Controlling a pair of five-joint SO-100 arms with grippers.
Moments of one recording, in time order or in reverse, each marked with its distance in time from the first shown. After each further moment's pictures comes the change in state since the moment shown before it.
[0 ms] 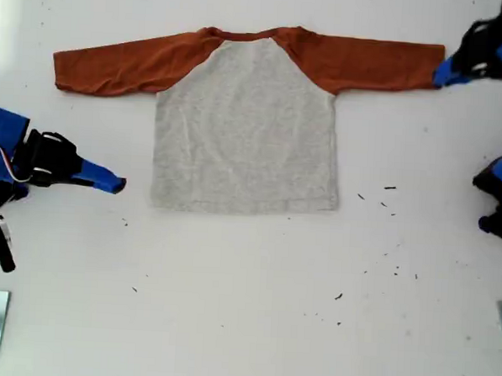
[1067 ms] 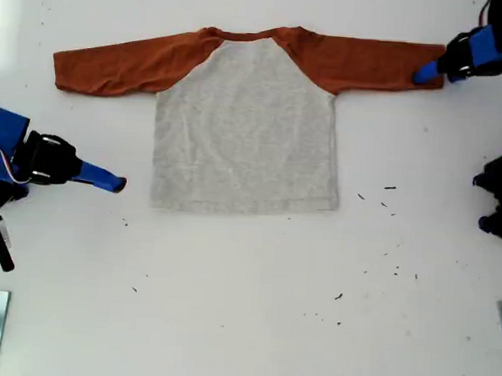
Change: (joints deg) arm 0 -0.4 0.0 0.0 0.0 7.1; arm 1 24.7 -27.5 25.6 -48.2 -28.3
